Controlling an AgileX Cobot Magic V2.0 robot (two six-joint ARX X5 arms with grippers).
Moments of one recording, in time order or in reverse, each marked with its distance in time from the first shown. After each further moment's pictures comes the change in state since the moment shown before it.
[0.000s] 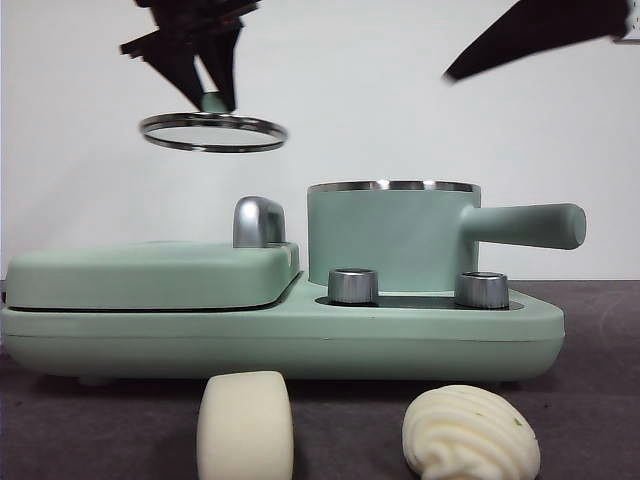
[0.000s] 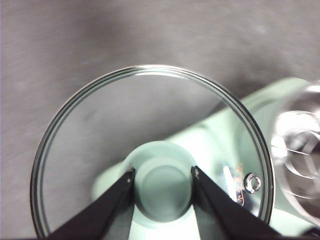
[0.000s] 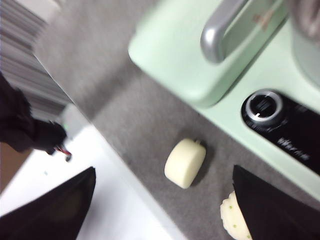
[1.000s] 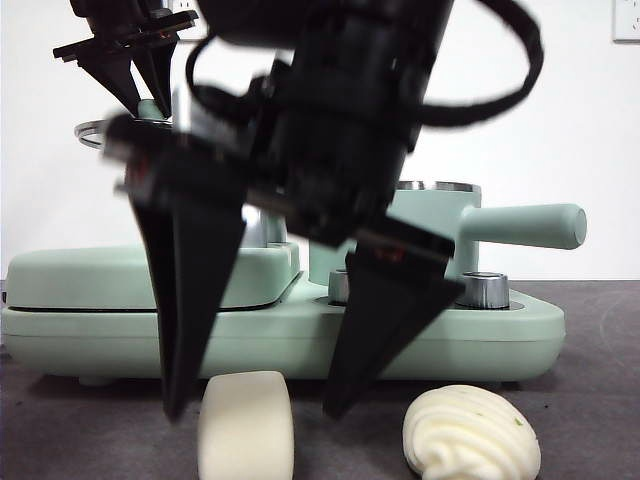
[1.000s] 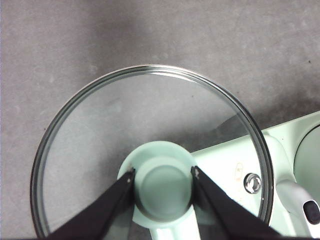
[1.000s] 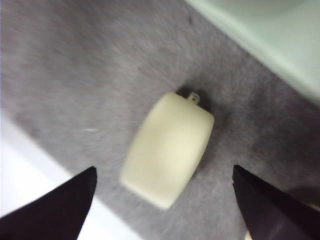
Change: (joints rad) left arm 0.145 0.000 0.000 0.001 -0.002 0.000; right arm 0.285 0.630 0.114 0.014 0.227 0.103
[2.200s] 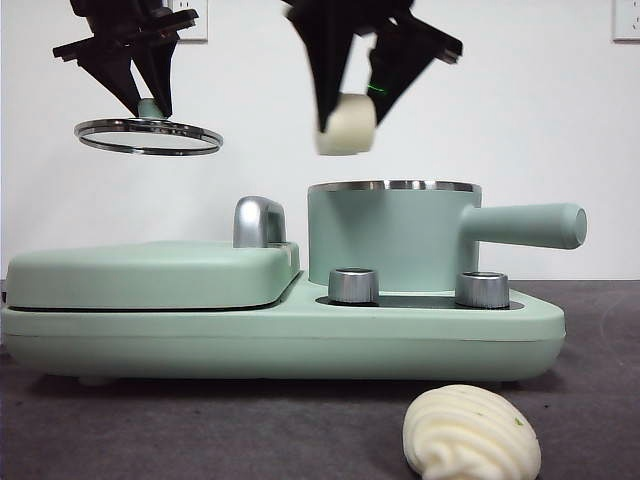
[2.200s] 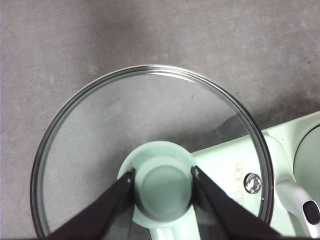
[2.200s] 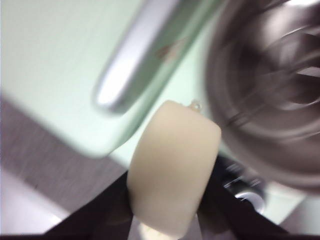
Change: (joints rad) left arm 0.000 -0.002 0.000 0.000 0.000 0.000; right arm -0.354 0.179 0.836 -0.656 0.052 -0.241
